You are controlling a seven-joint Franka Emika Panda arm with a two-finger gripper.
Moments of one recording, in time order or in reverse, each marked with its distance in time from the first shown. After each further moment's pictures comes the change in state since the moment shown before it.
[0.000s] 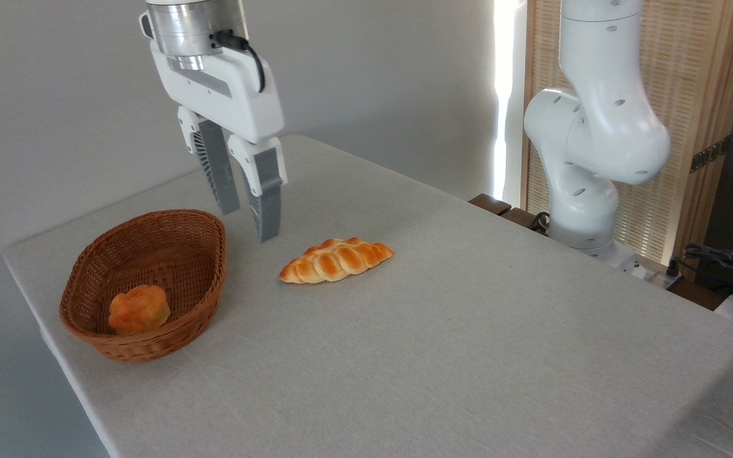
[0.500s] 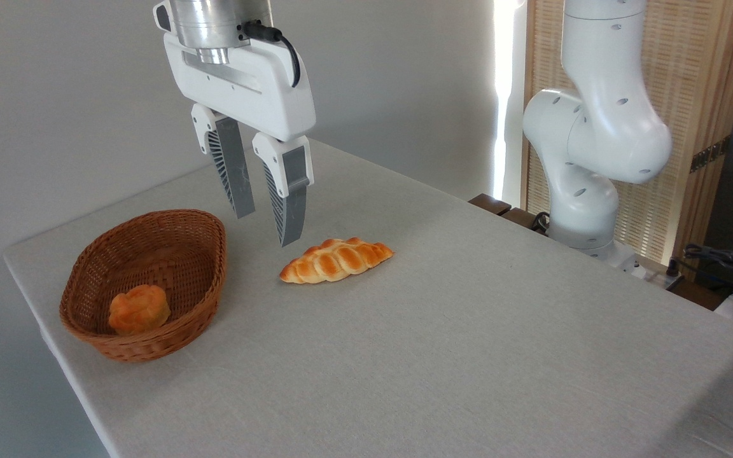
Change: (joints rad) arm 0.045 -0.028 0.020 -0.007 -0.009 -0.012 0.017
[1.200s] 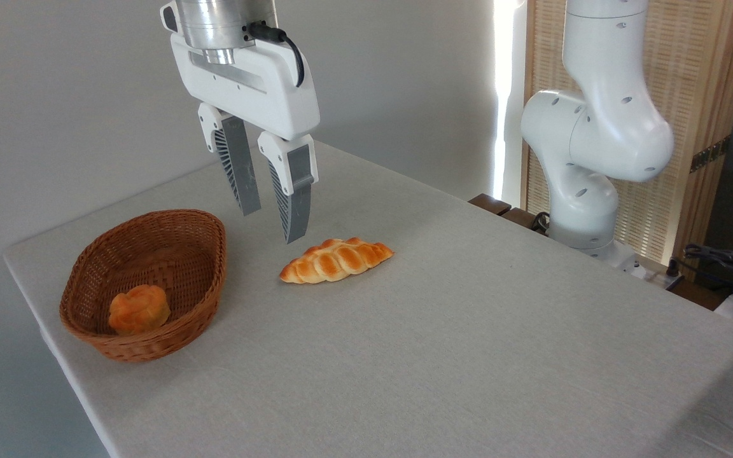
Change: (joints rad) arm 0.078 -0.020 -0.087 -0.030 0.000 0.000 0.000
